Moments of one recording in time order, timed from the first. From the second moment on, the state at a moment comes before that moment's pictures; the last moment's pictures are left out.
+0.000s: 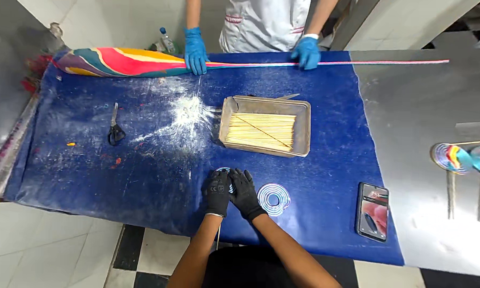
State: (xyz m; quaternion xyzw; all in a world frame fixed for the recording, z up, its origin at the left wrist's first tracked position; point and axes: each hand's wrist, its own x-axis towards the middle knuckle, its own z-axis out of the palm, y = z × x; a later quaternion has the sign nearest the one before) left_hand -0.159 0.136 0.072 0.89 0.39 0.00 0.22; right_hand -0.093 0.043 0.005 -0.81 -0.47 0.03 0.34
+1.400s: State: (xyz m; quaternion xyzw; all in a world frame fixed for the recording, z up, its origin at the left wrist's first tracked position) left_hand -0.205 0.160 0.063 0.92 0.30 0.02 0.27; right_hand -0.070 0.045 0.015 -0.80 -0.56 0.09 0.17
